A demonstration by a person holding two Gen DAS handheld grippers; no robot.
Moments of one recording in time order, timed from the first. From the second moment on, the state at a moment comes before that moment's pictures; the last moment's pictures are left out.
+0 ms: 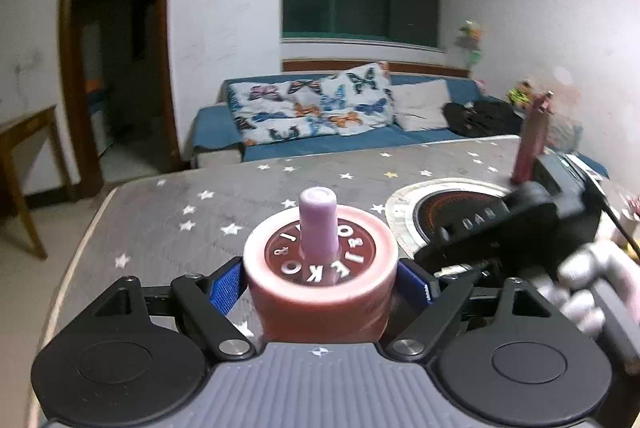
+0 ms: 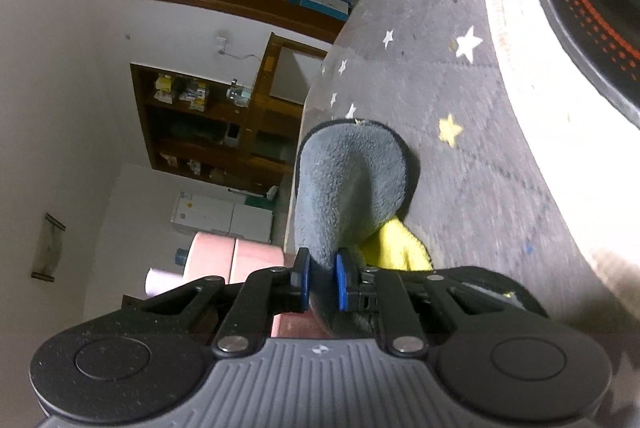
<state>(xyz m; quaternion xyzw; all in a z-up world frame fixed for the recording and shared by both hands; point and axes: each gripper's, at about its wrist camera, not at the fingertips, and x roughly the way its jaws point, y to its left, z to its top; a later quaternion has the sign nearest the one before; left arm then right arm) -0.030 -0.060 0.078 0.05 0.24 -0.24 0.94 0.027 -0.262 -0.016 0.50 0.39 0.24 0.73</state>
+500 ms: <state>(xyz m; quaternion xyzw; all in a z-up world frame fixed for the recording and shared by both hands) -0.045 -0.075 0.081 0.04 0.21 -0.16 0.96 0.016 -0.271 0.024 0.54 0.33 0.30 0.72</state>
